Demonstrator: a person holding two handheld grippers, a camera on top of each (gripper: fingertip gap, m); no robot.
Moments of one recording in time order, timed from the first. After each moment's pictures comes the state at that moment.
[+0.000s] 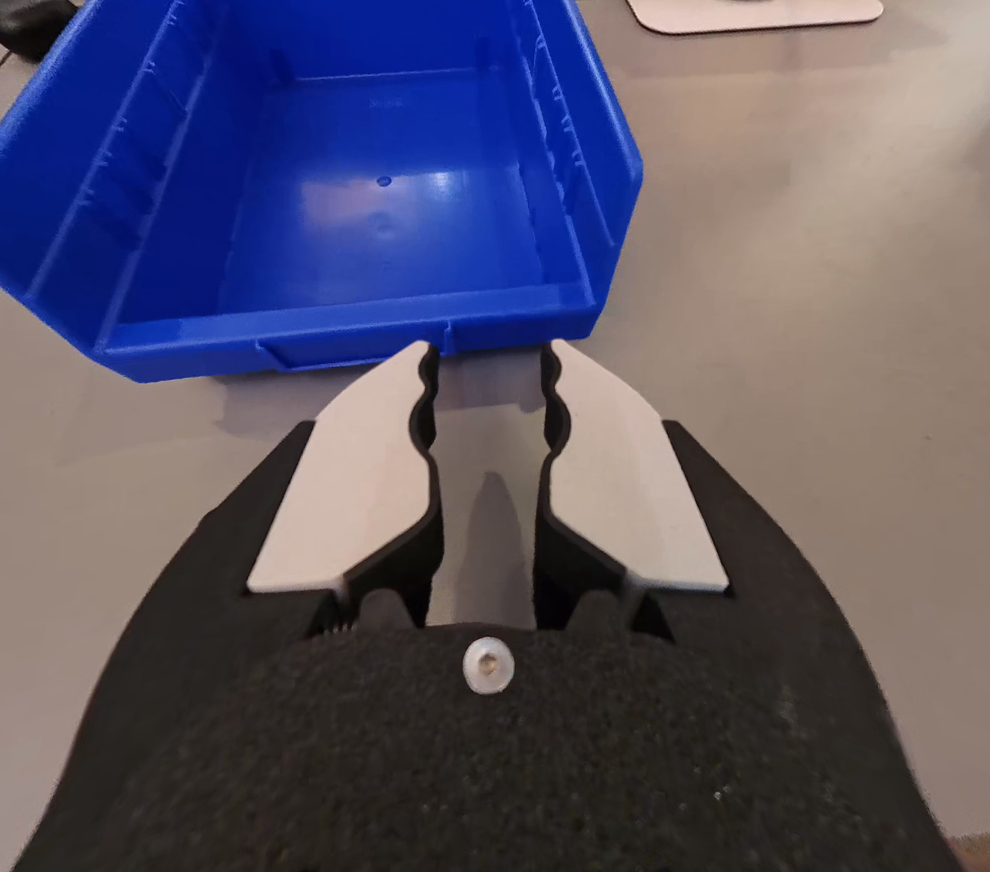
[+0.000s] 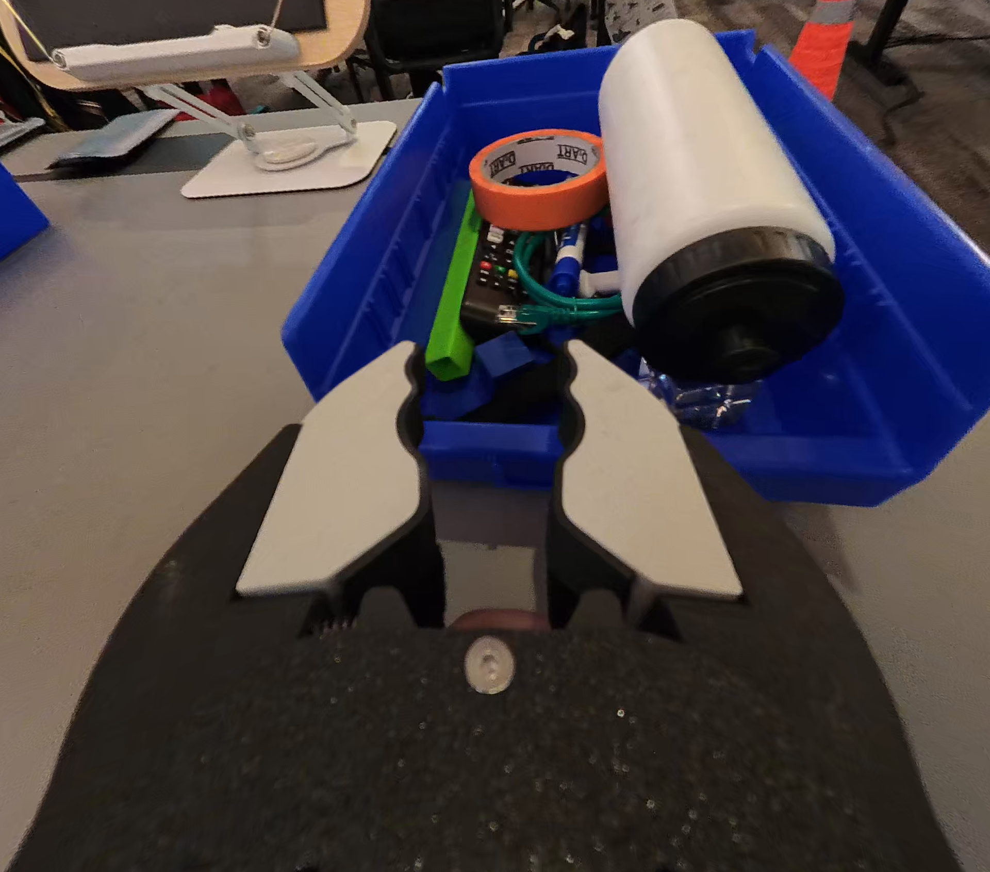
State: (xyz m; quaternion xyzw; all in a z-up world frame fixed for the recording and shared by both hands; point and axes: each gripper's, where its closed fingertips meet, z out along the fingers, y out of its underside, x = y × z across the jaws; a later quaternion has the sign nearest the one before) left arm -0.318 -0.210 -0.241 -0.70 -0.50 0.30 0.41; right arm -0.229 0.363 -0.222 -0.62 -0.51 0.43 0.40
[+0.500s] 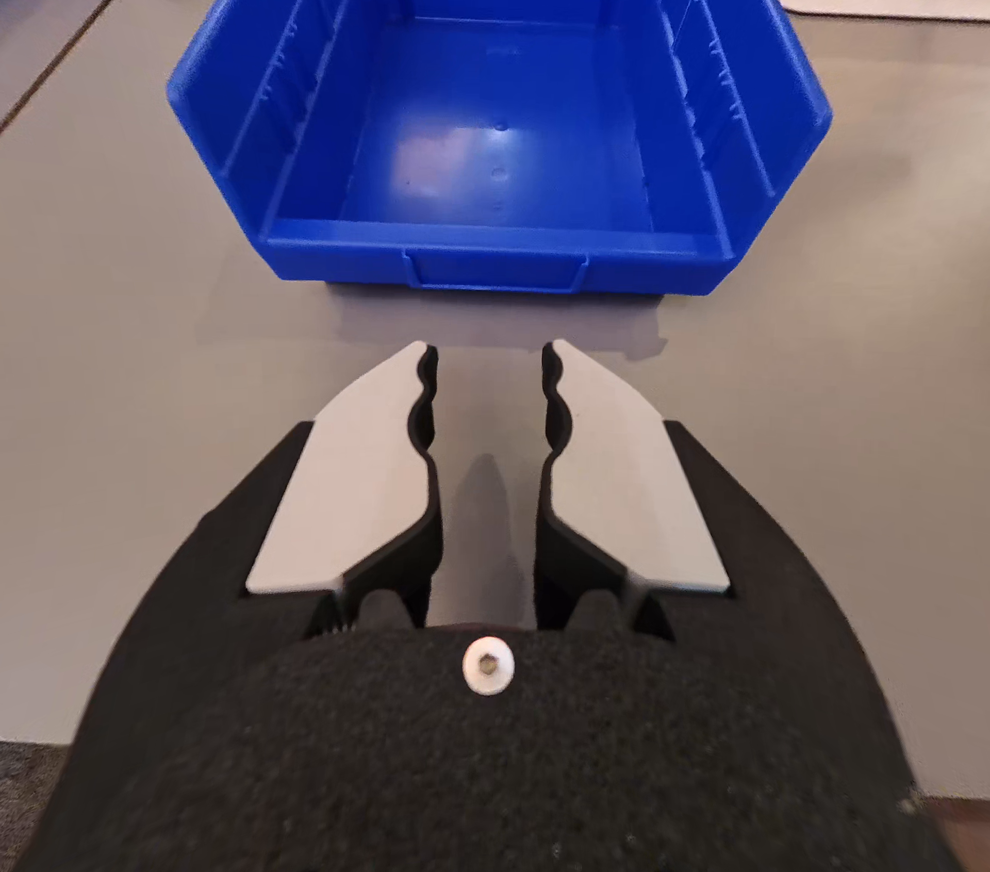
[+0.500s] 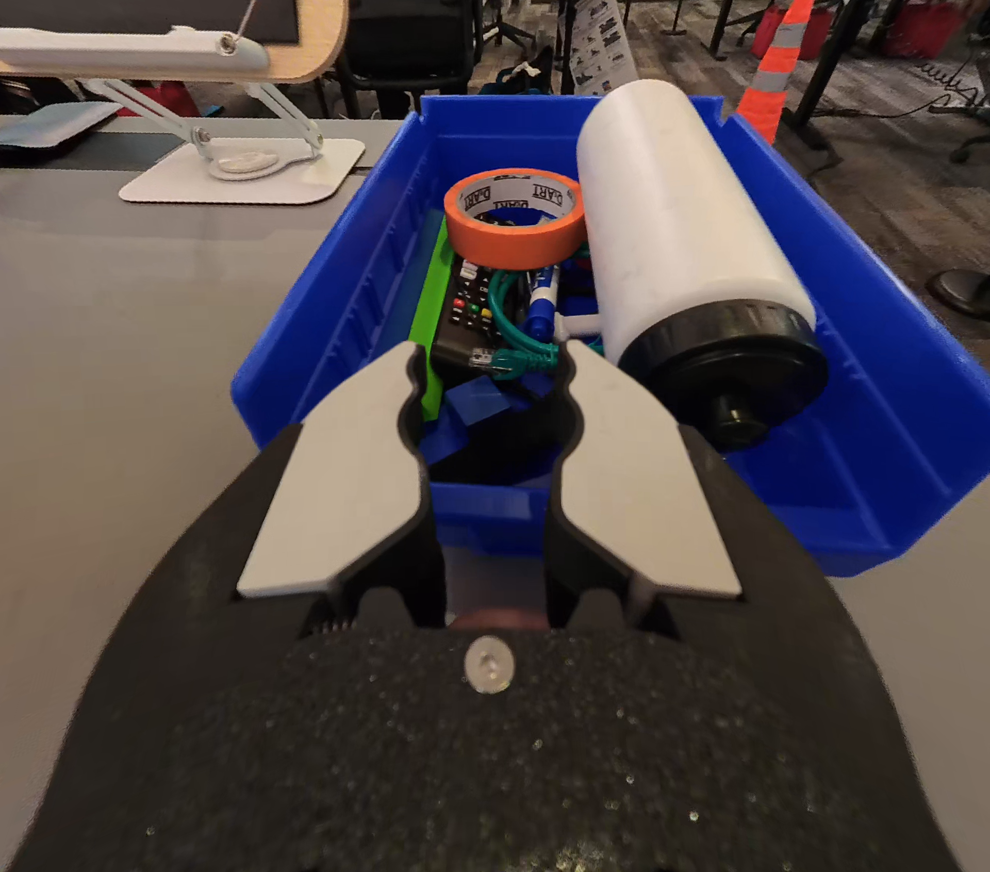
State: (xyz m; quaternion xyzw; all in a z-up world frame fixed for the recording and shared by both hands) left arm -0.304 -0.268 -0.247 -0.67 -0.56 0.31 0.38; right arm -0.251 0.372 -0.217 -0.61 -0.51 0.40 0.45
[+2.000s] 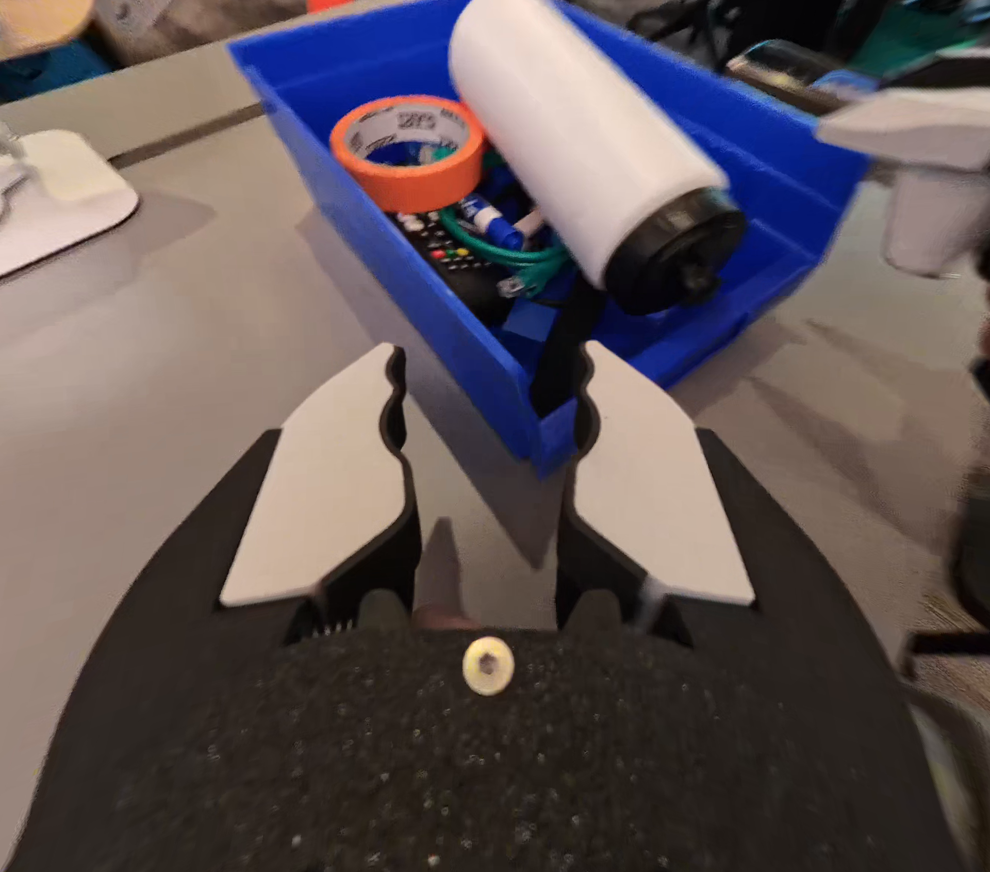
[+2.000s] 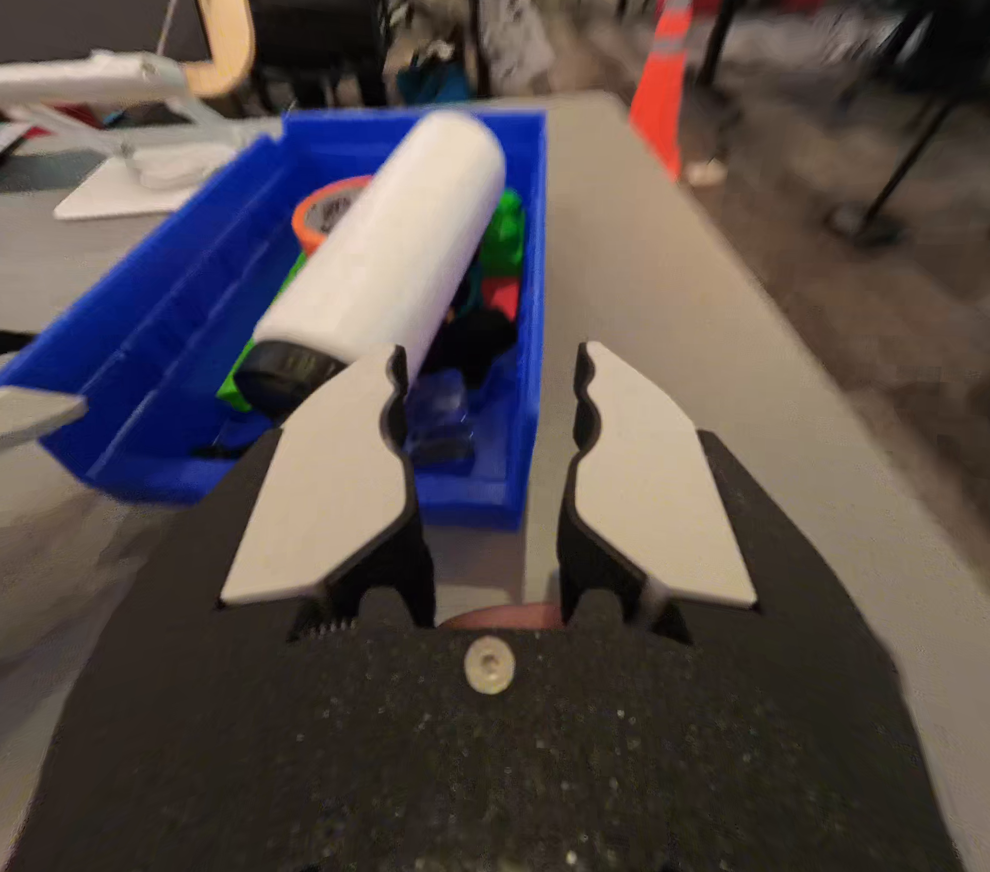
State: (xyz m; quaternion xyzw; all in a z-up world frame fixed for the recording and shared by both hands) left arm -0.246 0.222 -0.218 -0.81 -0.23 0.14 0.52; right arm -0.175 0.394 -0.193 -0.66 -0.47 0.36 0.46
